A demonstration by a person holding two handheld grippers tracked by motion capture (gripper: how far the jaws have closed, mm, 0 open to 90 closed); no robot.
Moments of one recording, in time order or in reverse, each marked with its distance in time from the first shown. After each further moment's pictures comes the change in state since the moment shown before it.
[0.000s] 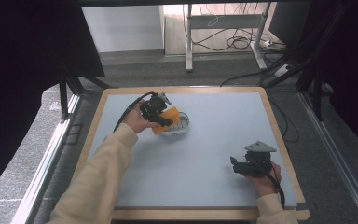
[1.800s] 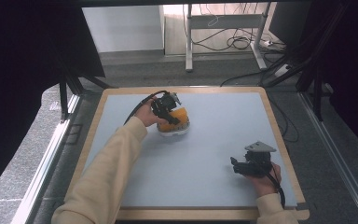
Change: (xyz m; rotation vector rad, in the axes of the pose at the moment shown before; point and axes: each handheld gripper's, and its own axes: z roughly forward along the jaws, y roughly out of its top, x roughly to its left) left arm 0.020 0.020 0.048 0.057 -0.072 0.121; right arm -0.001 -0.002 0.002 0.014 -0.001 0.003
